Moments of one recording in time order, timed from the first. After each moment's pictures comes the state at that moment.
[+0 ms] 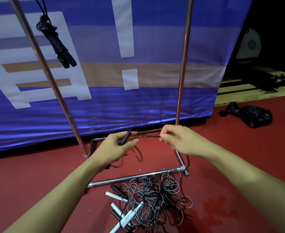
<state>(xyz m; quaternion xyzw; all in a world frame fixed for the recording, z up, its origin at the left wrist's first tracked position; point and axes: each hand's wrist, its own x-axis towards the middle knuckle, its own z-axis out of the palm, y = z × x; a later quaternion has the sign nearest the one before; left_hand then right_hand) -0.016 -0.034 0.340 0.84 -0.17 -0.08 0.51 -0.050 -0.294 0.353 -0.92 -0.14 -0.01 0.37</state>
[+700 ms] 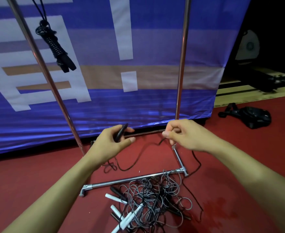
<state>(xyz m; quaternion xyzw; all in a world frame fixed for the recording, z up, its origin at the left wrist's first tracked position) -0.013 -0.029 0.359 0.84 -0.20 -0.01 0.50 -0.060 -0.307 0.384 -0.92 -0.12 -0.02 0.37</state>
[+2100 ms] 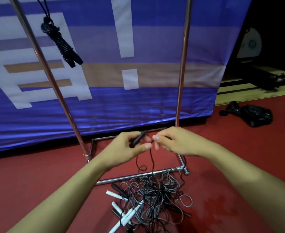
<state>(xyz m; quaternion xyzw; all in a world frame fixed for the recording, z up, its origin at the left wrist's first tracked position) -0.027 -0.052 0.351 0.82 -0.30 -0.09 0.47 -0.057 -0.284 0.371 -0.92 -0.20 0.04 0.32</state>
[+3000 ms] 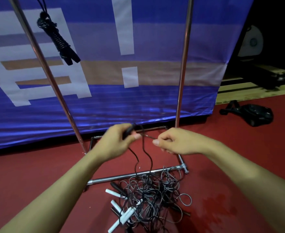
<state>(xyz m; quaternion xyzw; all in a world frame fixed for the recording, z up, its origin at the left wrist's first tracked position) -0.001 -0.037 0.352 0.88 -0.29 0.03 0.37 -0.051 -0.290 0.366 -0.92 -0.18 0.13 0.32</state>
